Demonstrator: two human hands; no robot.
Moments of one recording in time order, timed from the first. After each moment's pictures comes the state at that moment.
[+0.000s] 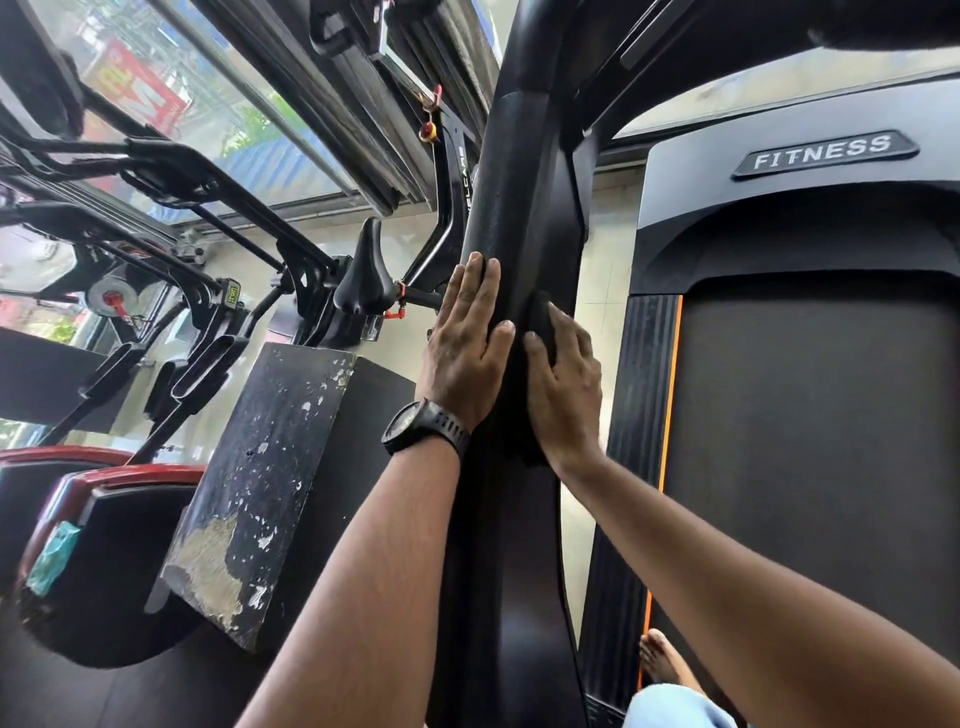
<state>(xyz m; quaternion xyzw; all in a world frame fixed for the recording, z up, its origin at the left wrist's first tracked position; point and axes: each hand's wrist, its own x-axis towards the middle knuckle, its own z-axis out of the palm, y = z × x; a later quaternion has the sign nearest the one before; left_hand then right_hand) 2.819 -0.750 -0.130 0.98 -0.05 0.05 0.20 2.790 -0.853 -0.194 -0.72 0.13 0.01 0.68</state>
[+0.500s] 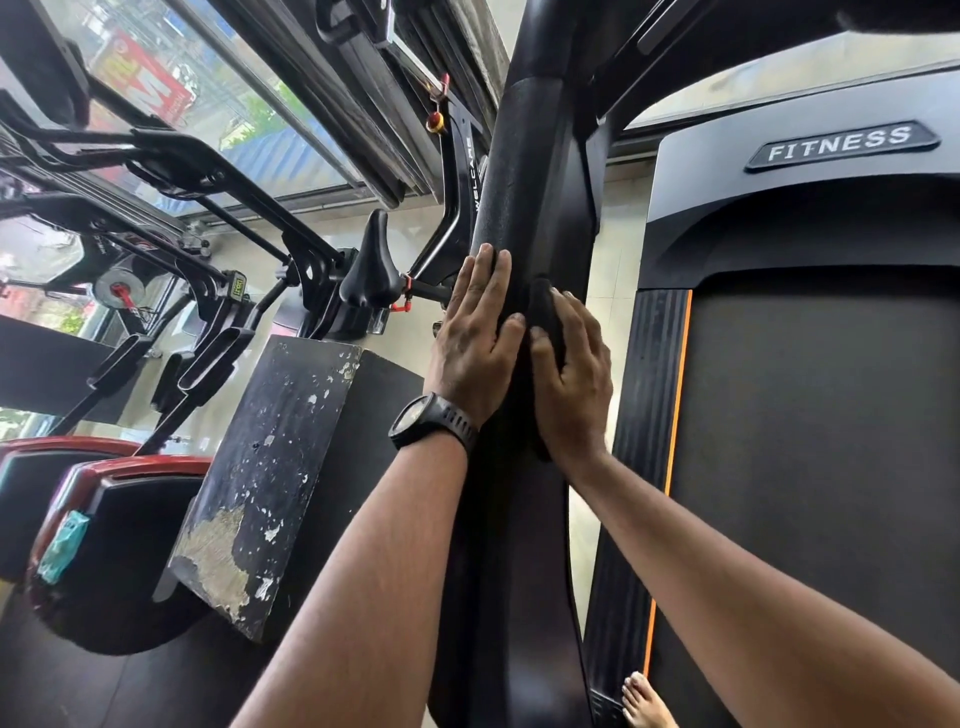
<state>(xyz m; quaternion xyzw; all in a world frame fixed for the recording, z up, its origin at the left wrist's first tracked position) 2.819 -0.751 -0.128 0.97 -0.05 0.05 0.22 2.787 -0.846 -0.194 -0.74 0.09 -0.08 0.66</state>
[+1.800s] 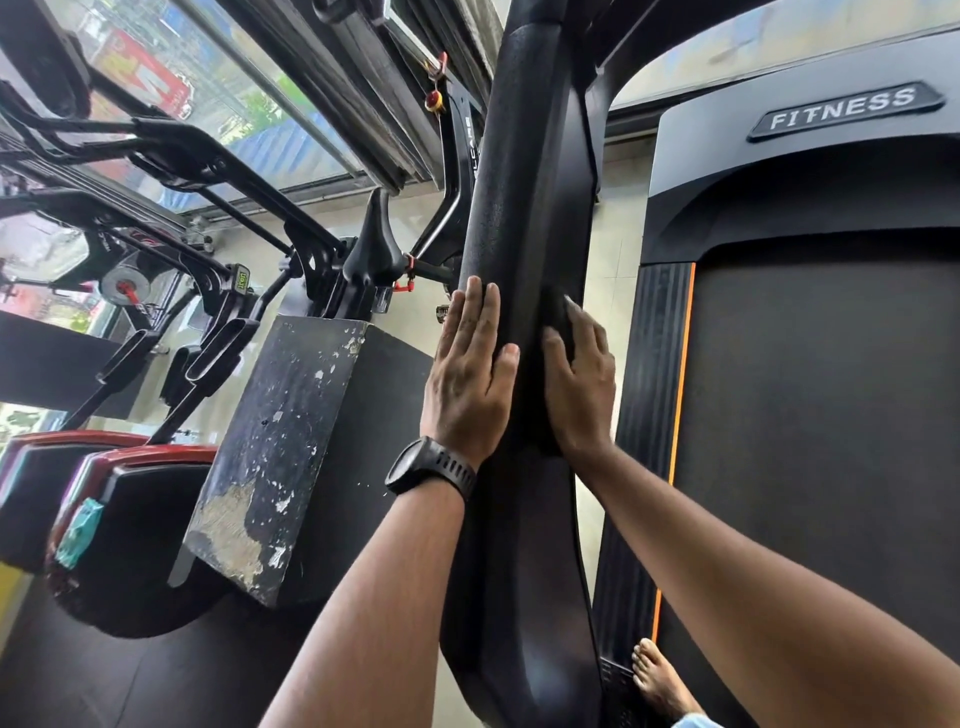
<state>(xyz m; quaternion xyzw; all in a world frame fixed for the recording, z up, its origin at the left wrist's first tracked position) 2.731 -0.738 -0.147 0.98 -0.04 0.08 0.19 2.742 -0.842 -0.222 -0.72 0.13 -0.01 0.68</state>
